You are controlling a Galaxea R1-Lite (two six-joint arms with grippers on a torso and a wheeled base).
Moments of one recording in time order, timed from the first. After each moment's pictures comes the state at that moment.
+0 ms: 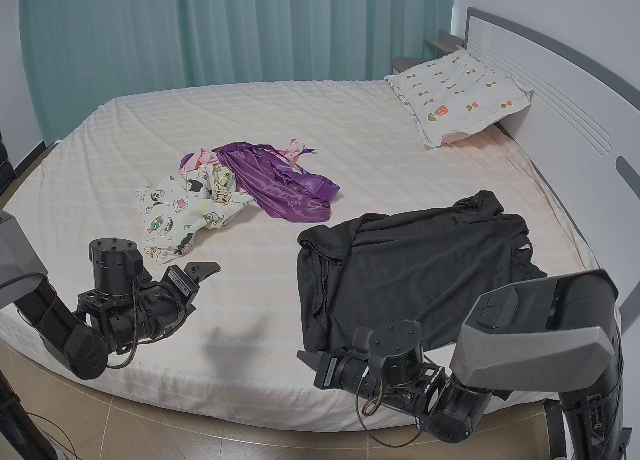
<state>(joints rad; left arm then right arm) -0.24 1.88 -0.45 -0.98 -0.11 -1.01 0.84 2.42 -0.73 -1.36 0.00 0.75</state>
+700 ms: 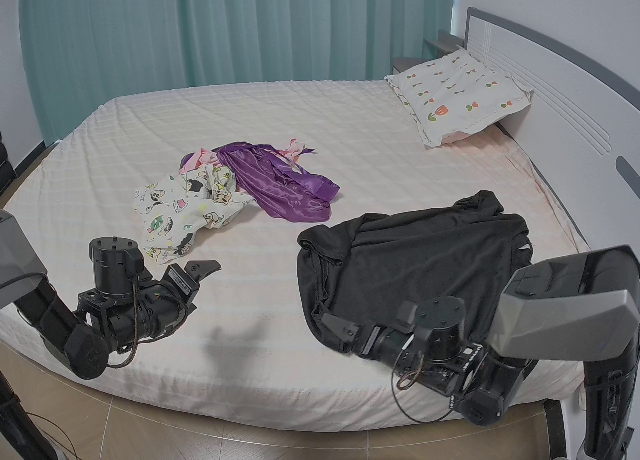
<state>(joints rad) -0.24 1.88 -0.46 -0.97 -0.11 -1.02 0.74 2.34 -0.63 -1.43 -0.06 0.79</state>
